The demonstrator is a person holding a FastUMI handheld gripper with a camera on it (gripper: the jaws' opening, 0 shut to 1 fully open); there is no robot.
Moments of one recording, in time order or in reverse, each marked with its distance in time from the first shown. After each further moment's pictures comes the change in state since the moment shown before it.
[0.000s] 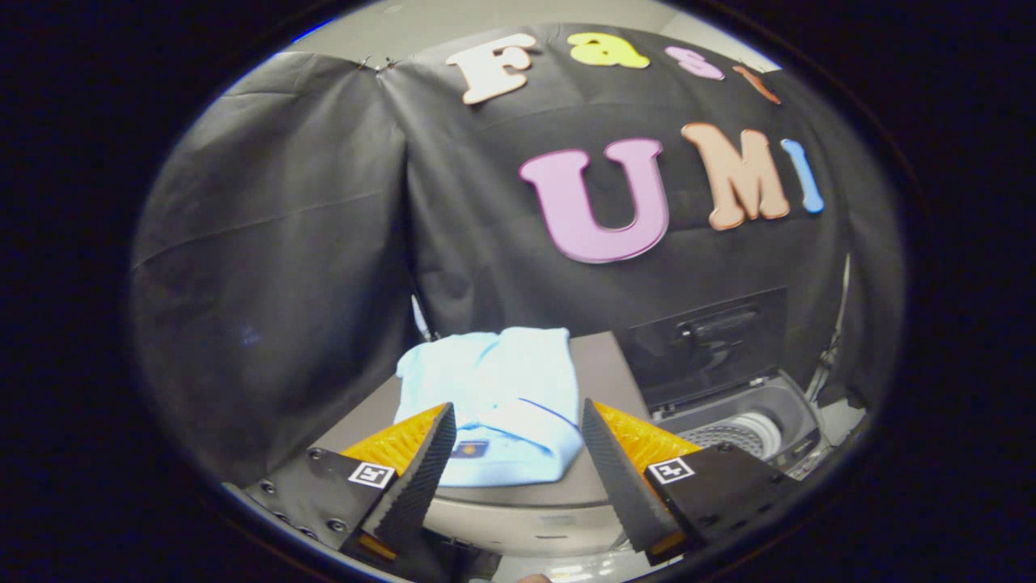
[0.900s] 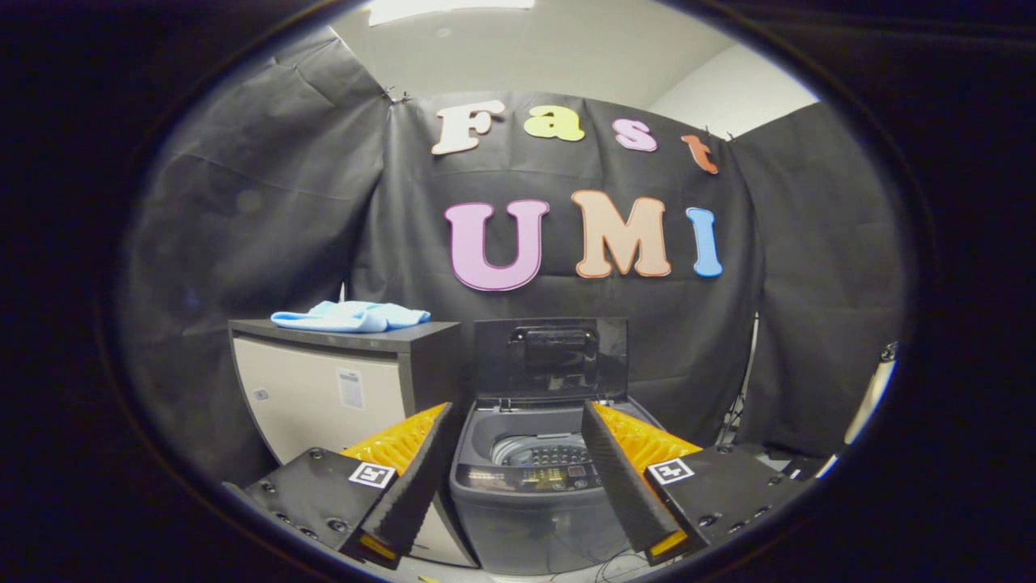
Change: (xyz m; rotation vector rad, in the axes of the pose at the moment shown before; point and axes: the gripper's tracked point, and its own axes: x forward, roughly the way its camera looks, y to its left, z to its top) arm -0.185 -0.201 -0.087 -0.203 -0.315 -0.237
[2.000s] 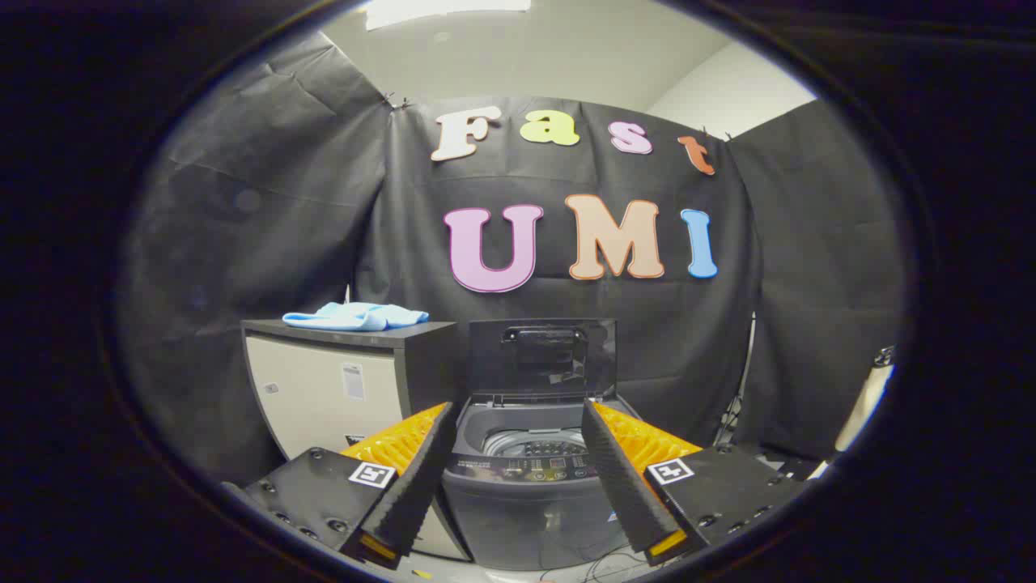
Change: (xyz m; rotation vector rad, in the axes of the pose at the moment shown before) arm -0.041 -0.044 -0.007 0.016 -0.004 0.014
